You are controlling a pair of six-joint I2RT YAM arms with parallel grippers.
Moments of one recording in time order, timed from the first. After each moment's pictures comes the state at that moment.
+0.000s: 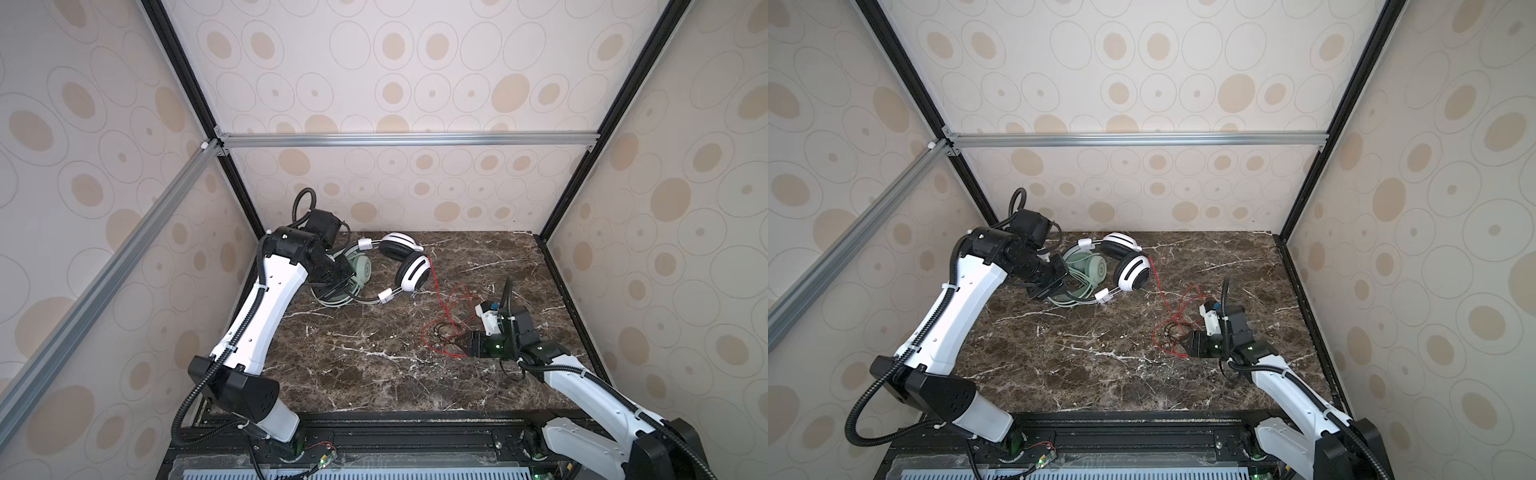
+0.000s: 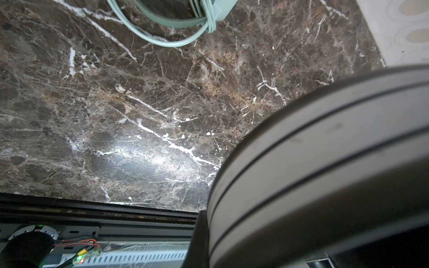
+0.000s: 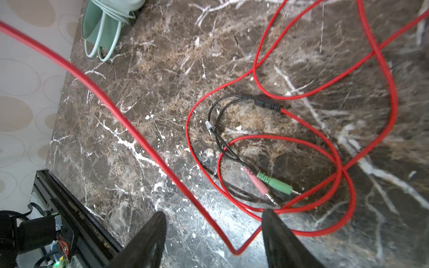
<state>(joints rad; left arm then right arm) -0.32 1.57 1.87 -1.46 0.21 -0.90 0.33 1.03 0.50 -0.34 -0.38 0.38</state>
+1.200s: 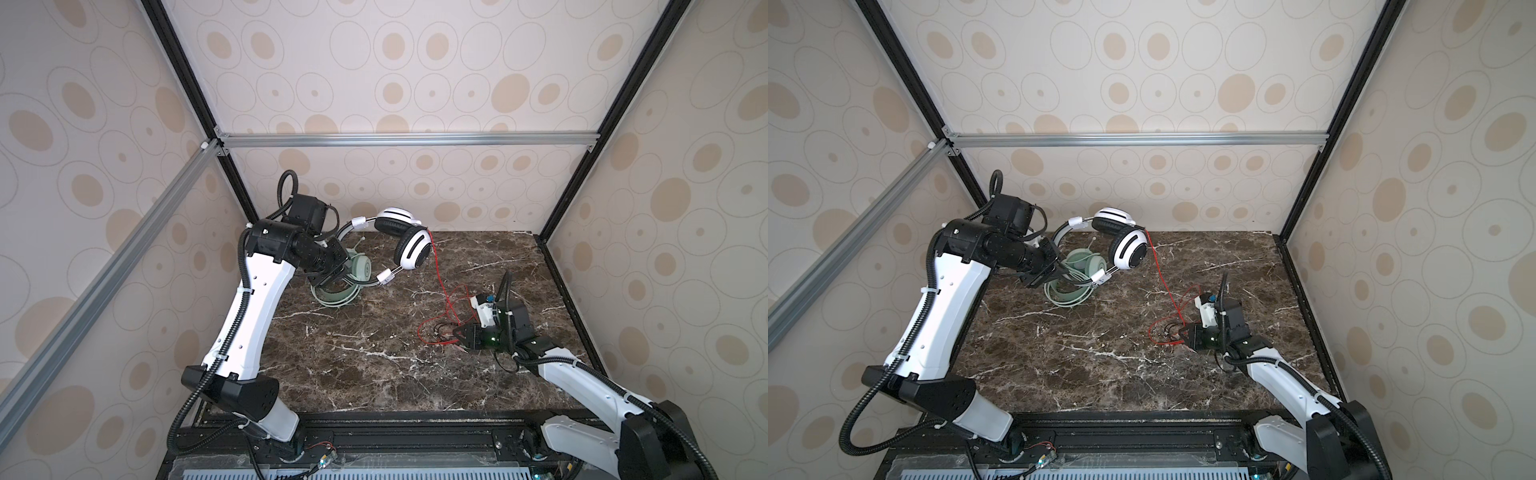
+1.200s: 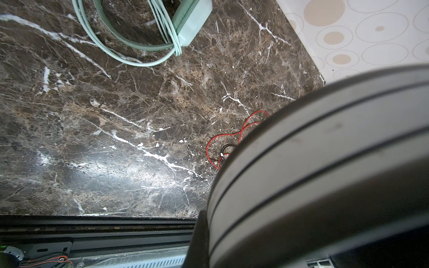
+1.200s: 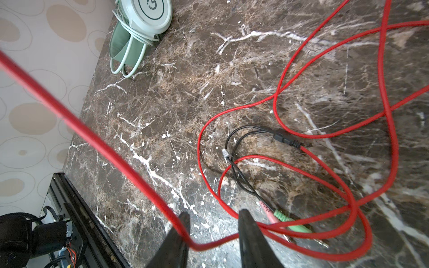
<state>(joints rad) -0.29 1.57 2.01 -1.47 0.27 -0.91 0.33 1.12 0.55 -0.18 -0.42 0.38</state>
